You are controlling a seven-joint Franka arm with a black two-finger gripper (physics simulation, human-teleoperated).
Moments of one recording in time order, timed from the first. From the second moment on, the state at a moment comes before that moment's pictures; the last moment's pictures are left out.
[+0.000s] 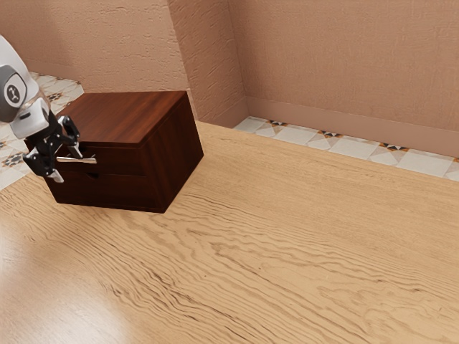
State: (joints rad) arm 0.47 0.22 0.21 -1.46 -0.10 1.85 1.96
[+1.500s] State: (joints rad) arm 0.49 0.03 0.23 -1.70 -0.07 1.83 1.96
